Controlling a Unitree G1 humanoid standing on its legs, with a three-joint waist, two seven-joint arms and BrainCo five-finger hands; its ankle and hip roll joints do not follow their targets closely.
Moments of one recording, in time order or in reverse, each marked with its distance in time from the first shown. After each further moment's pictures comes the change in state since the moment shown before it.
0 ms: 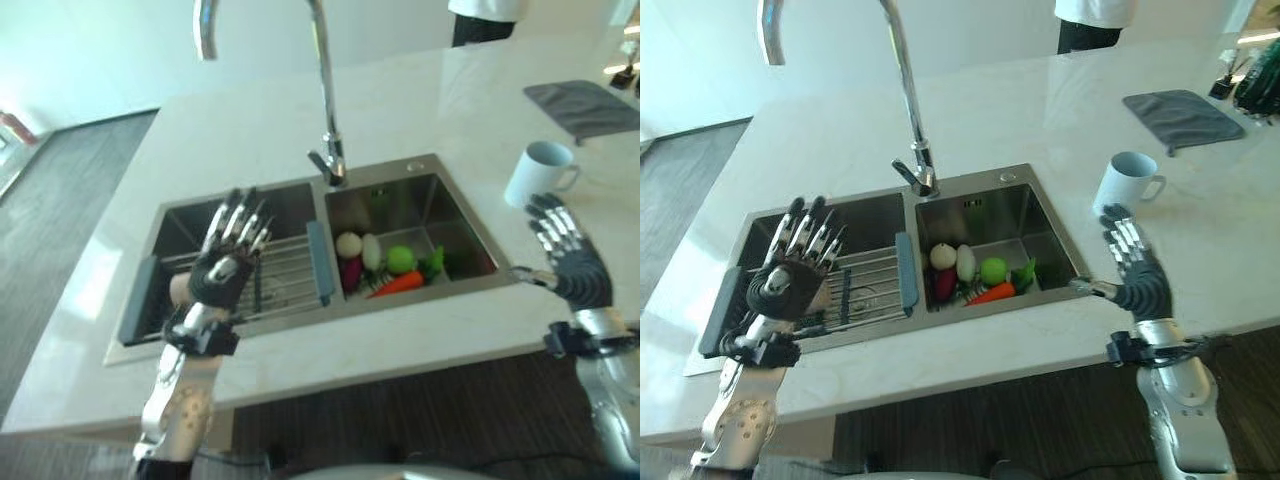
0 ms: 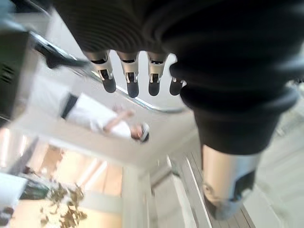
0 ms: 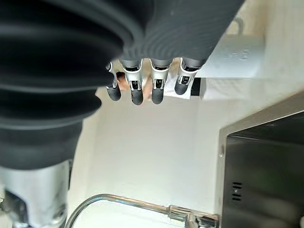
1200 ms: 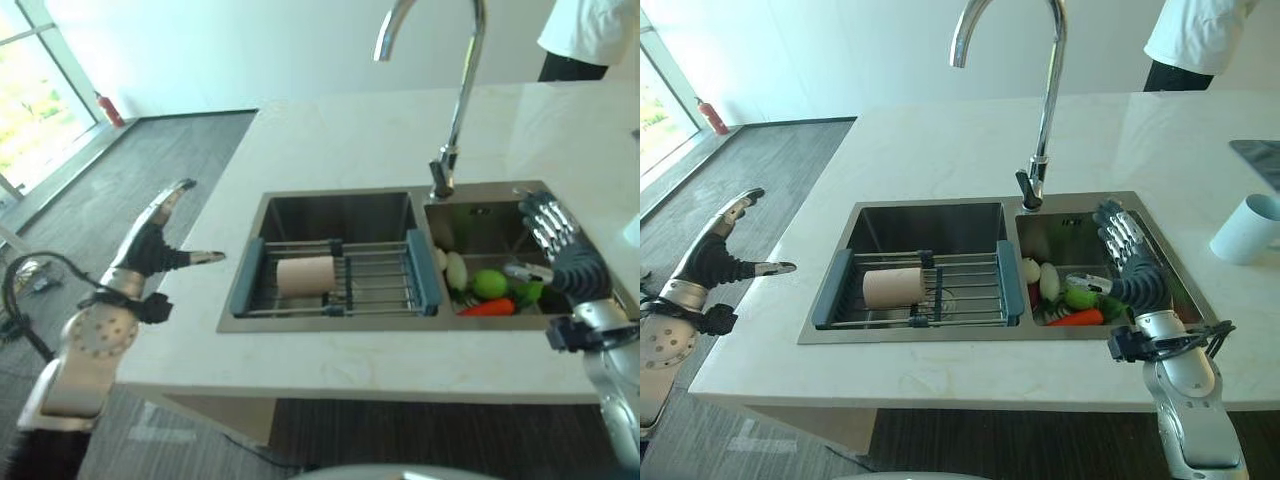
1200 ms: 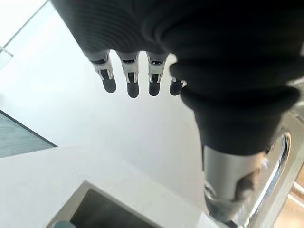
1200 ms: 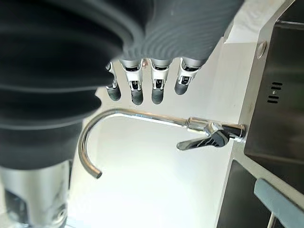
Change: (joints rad) left arm -0.039 0.464 0.145 0.135 1.107 0.112 0.359; right arm -0.056 -0.044 0.010 0.019 -0.001 0.113 0.027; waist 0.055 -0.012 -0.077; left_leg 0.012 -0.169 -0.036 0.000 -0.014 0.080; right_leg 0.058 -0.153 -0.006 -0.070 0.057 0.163
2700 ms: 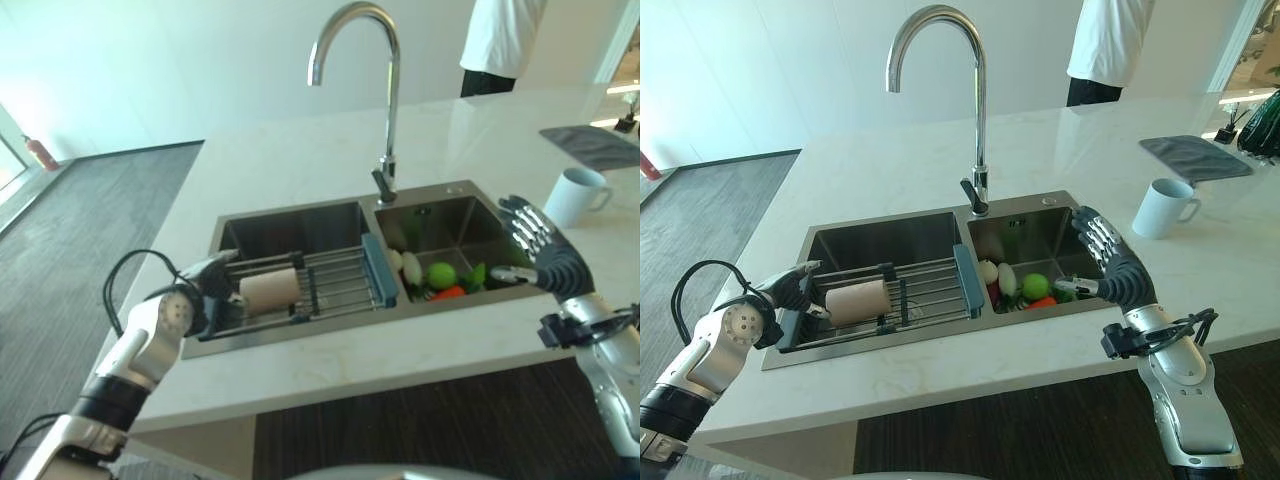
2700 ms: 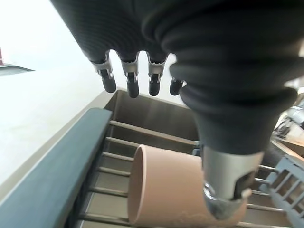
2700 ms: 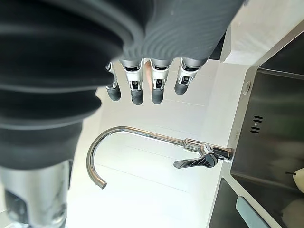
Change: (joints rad) left arm -0.249 -0.039 -0.380 0.352 0.310 0.292 -0.258; right arm -0.037 -0.027 0.042 0.032 0.002 0.018 0.098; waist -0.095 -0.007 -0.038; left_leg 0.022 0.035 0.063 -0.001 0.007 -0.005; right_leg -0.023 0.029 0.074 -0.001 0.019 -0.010
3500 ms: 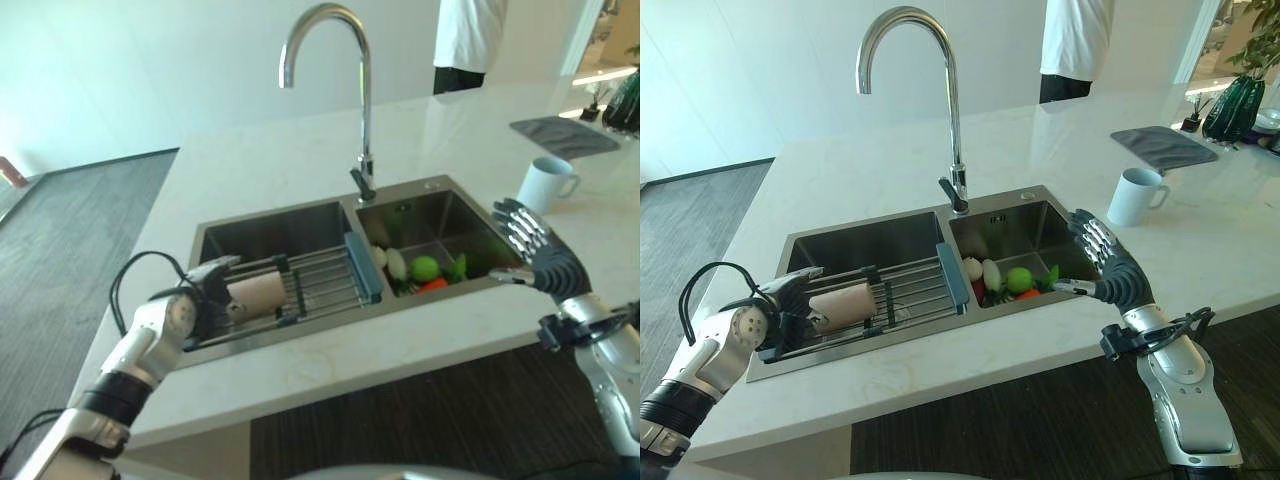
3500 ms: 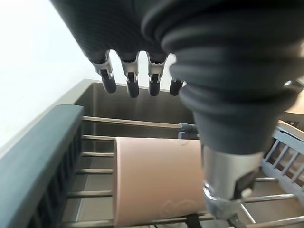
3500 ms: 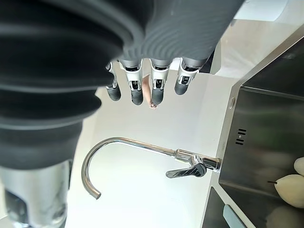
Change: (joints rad) left arm -0.022 0.003 -0.045 0.031 0.085 -0.054 -0.001; right arm -0.001 0.000 -0.002 0.000 -0.003 0.023 0.024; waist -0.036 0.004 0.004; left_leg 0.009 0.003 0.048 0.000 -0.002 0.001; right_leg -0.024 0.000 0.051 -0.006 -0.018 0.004
